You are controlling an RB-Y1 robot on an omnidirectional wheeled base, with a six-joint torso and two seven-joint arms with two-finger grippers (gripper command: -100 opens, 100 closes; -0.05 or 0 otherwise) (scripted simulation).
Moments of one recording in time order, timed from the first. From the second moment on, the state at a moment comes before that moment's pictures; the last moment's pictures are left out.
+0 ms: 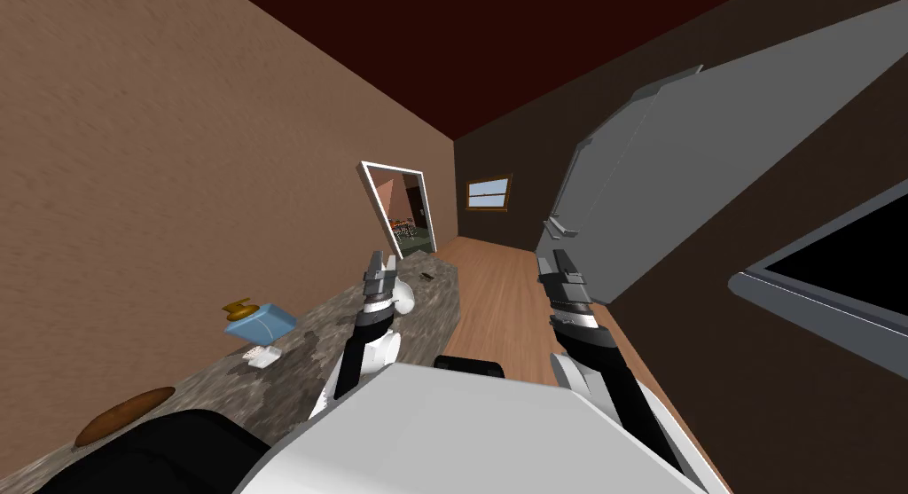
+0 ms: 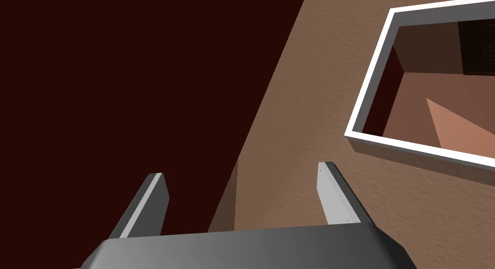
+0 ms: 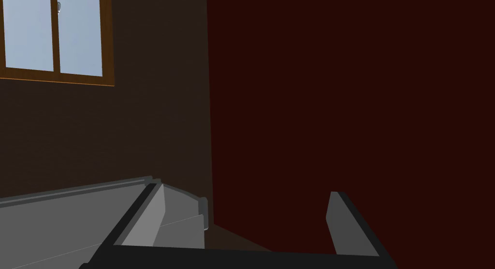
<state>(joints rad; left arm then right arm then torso) 0.52 0.03 0.02 -2.34 0.06 -0.53 -0.16 0.54 -0.04 0.01 -2.38 0.09 -0.39 0.02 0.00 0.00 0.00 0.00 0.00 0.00</state>
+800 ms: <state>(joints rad) 0.52 0.14 0.07 -2.33 0.09 -0.33 -0.18 0.54 -0.04 0.01 -2.38 0.09 -0.39 0.02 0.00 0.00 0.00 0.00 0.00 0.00</state>
